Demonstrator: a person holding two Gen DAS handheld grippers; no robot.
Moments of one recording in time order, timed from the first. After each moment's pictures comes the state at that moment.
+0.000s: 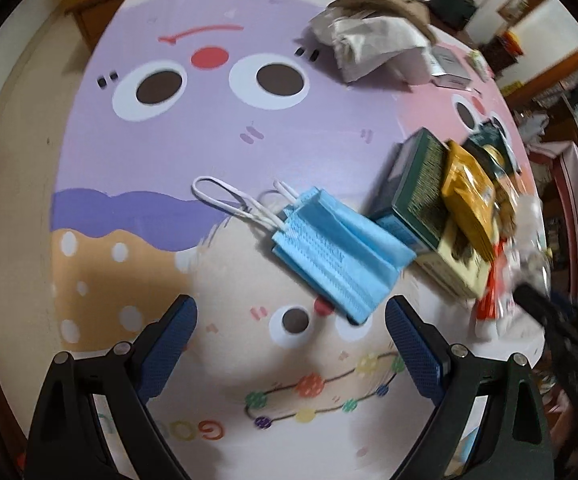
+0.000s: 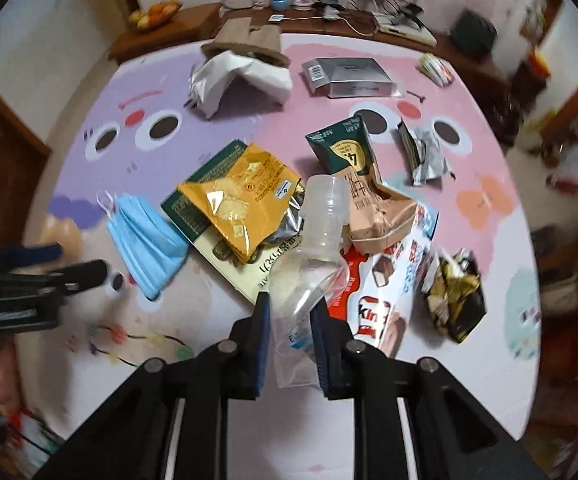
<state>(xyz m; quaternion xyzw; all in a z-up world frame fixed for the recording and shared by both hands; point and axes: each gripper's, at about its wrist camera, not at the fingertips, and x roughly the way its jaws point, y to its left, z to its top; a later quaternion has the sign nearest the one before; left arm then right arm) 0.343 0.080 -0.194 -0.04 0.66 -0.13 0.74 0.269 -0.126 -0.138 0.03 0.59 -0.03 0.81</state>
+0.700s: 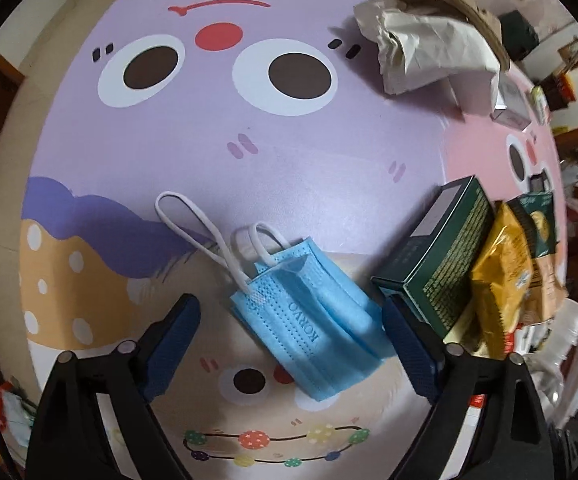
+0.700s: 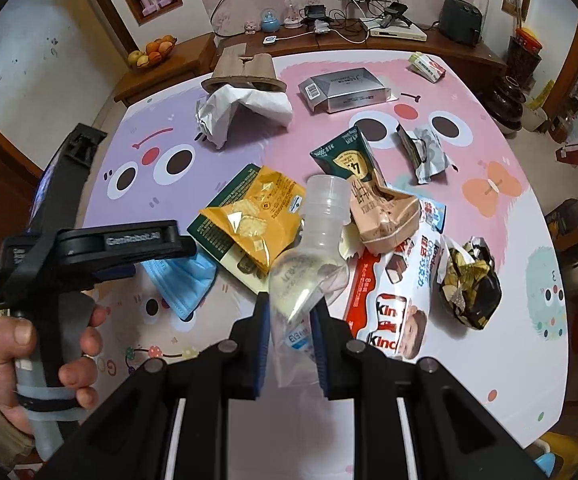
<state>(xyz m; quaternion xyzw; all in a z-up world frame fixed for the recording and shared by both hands) 0.380 0.037 -0.225 -0.07 0.68 -0.03 0.73 0.257 -0.134 -0.128 0.10 0.56 -0.02 0.82</state>
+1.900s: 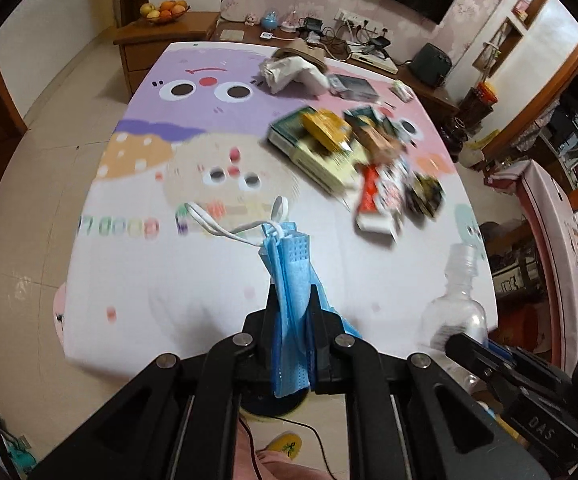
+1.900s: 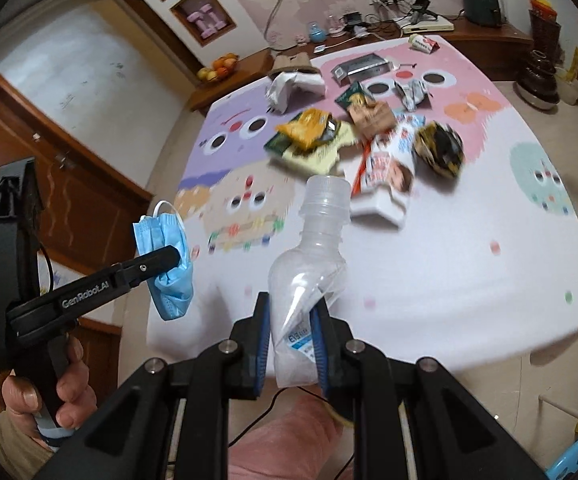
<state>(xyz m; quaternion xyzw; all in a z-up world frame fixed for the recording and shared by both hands) 0.086 0.039 -0.082 -0.08 0.54 -0.11 0.83 0.057 -0.167 -0.085 0.19 0.52 0.11 0.83</state>
